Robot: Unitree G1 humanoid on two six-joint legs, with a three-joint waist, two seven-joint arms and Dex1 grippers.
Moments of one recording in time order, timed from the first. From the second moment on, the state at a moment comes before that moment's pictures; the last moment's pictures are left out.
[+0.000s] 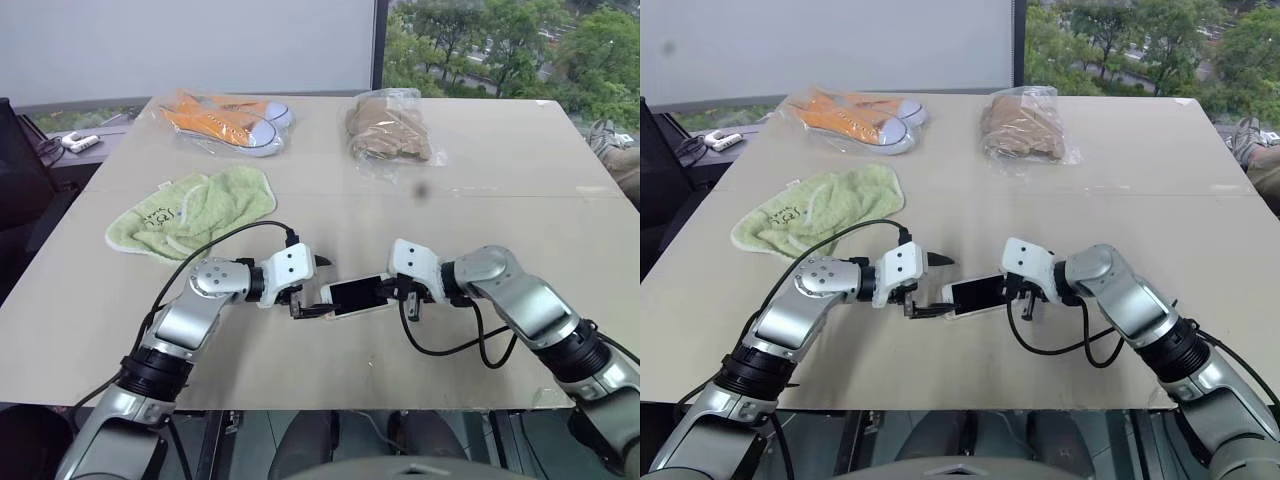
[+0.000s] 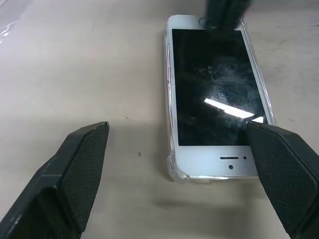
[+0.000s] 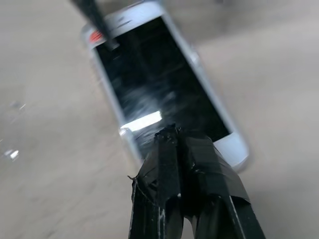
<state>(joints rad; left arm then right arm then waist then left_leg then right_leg) -0.34 0.67 -0.24 -0.02 -0.11 0.19 -1.09 -0.54 -0.57 0.49 -0.20 0.09 0.73 0.94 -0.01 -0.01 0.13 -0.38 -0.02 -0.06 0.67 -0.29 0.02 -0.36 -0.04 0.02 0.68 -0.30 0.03</state>
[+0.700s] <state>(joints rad) -0.34 0.65 -0.21 0.01 -0.15 0.19 -1.08 -0.45 -0.56 0.38 -0.27 0.23 0.79 0.98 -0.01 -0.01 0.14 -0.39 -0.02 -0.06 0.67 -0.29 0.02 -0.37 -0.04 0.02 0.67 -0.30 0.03</state>
